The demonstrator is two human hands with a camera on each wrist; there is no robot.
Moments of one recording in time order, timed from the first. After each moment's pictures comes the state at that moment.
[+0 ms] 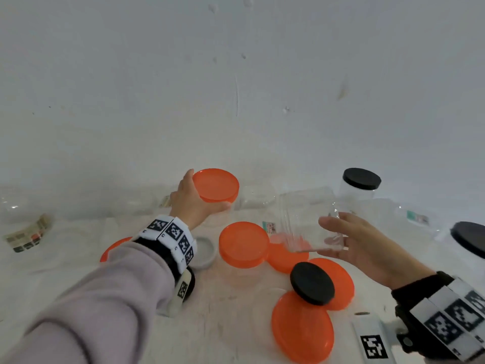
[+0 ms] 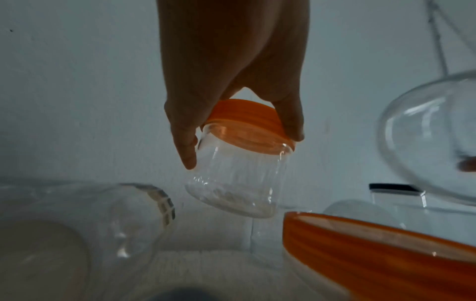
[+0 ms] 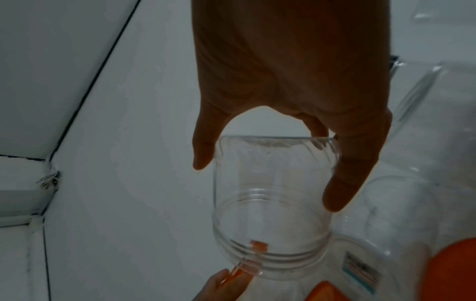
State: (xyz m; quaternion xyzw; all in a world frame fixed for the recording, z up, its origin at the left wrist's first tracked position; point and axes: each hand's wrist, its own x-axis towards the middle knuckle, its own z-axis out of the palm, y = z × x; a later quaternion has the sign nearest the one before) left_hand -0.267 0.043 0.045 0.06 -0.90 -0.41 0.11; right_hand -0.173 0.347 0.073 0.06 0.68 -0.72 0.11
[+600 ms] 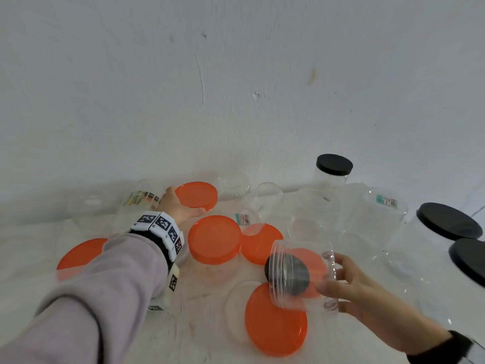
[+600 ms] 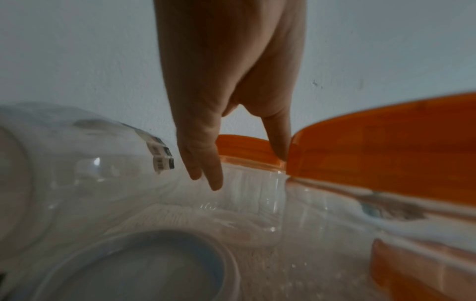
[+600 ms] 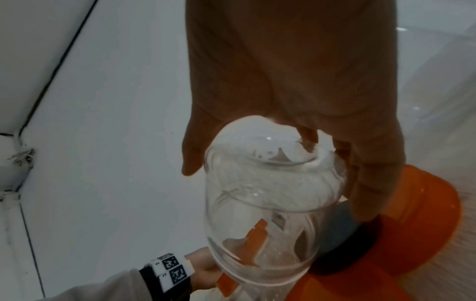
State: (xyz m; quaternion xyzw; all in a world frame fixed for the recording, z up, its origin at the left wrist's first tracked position) left_hand -0.305 0.069 0.007 0.12 -0.90 -0.41 -0.02; right_hand -0.109 0.385 0.020 0.07 0.71 -0.69 0.16
